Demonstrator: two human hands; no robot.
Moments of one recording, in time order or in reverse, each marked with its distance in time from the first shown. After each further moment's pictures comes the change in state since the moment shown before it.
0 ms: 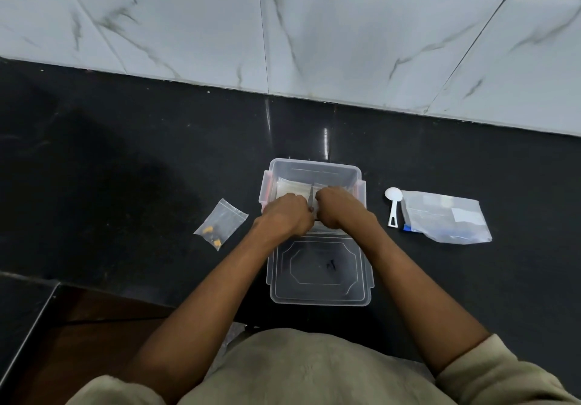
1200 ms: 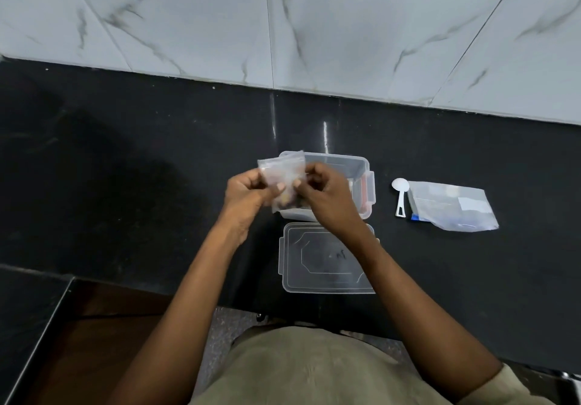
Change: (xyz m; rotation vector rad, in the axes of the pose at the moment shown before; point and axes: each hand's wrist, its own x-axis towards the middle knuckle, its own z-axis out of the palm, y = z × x) left_hand -0.054 -0.070 -0.028 -1.369 0.301 0.072; right_hand -0.046 -0.049 0.001 1.140 0.350 -0.191
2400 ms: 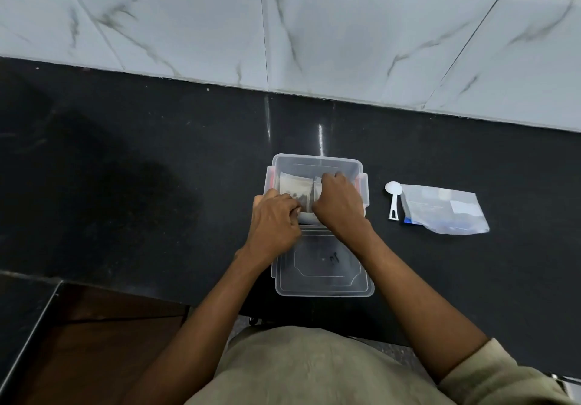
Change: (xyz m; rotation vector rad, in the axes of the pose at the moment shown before) left_hand 0.007 -0.063 0.037 1.092 -0.001 0.557; right_hand 0.020 0.020 -0.021 -1.014 0.003 0.126
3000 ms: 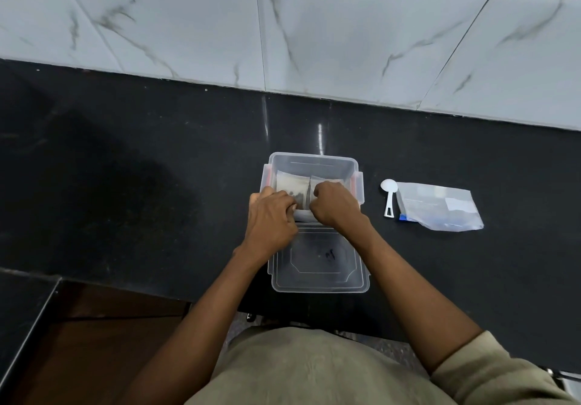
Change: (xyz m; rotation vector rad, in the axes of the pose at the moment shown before) left_hand -0.001 -0.002 0.007 0.032 0.034 0.011; right_hand 0.004 0.011 0.007 -0.002 -0.149 0.004
